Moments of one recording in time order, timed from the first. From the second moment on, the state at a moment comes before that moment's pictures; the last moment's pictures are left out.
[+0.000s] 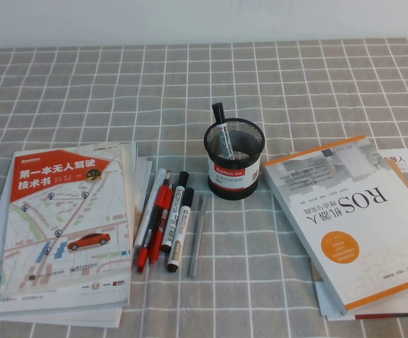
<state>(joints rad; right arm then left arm) -0.04 -0.01 0.03 0.65 0.41 -0.02 -0.01 -0.02 0.03 -0.83 -0.05 -0.10</state>
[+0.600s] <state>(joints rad) -0.04 -0.01 0.03 0.65 0.41 -0.02 -0.01 0.14 -0.22 -0.70 0.24 0.16</state>
